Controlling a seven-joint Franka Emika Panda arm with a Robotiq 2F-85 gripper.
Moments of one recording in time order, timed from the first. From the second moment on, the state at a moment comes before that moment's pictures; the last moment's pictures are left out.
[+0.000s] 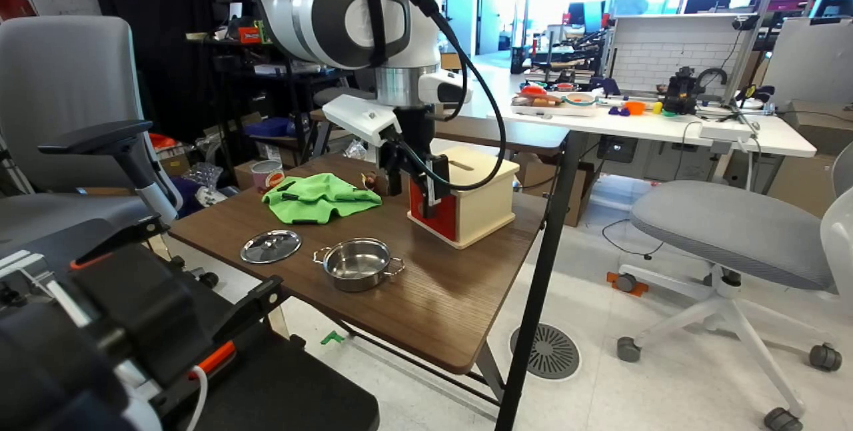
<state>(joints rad) -0.11 0.70 -0.08 -1.92 0.11 2.63 0.03</state>
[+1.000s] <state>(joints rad) -0.10 0.80 -0.08 -1.84 0.11 2.71 0.06</state>
